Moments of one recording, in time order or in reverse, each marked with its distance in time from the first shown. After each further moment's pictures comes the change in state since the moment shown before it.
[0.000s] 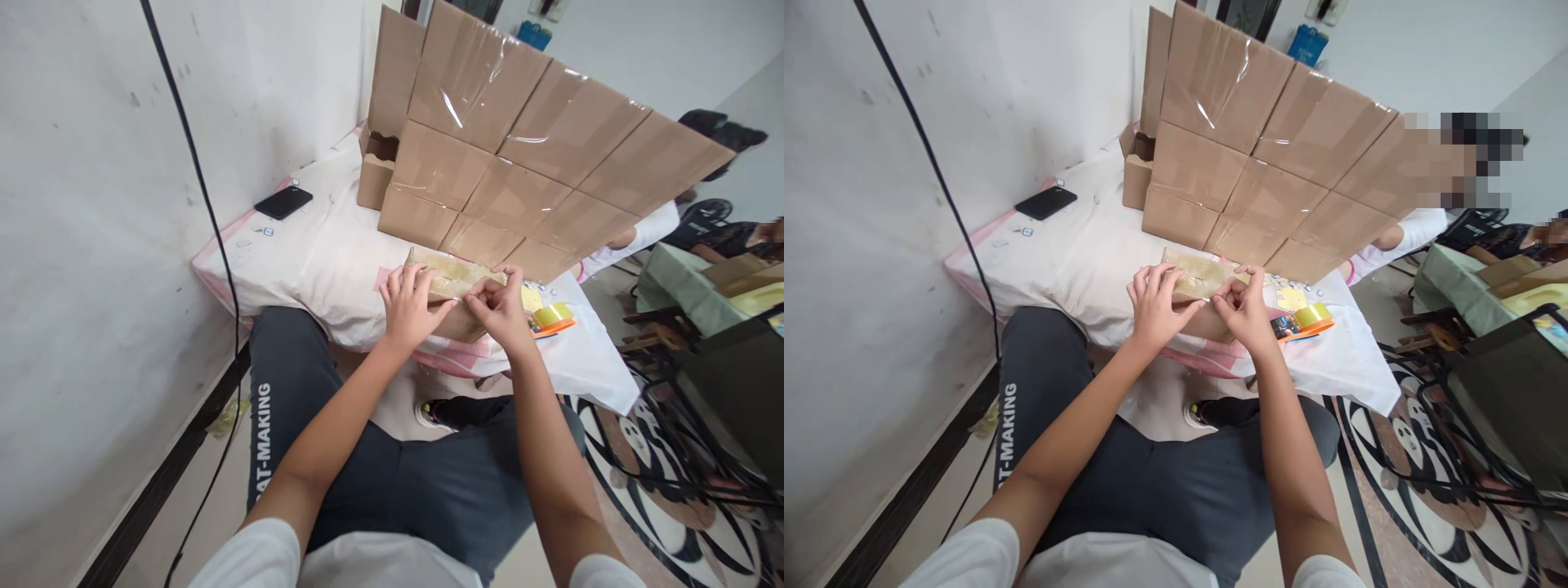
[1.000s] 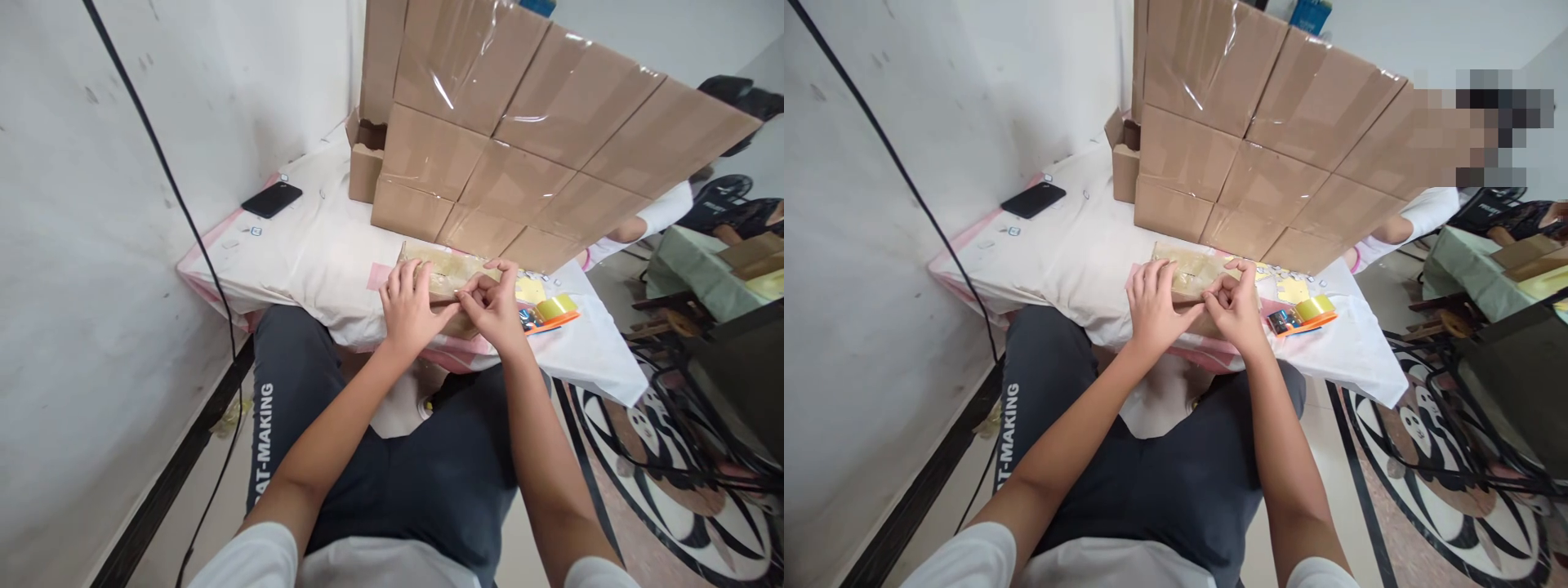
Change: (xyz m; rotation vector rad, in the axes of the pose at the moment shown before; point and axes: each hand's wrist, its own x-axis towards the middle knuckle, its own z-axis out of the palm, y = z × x) left_hand -0.001 0.016 0.011 0.023 -0.022 -0.024; right_hand -0.001 0.001 0.007 0.007 0.033 -0.003
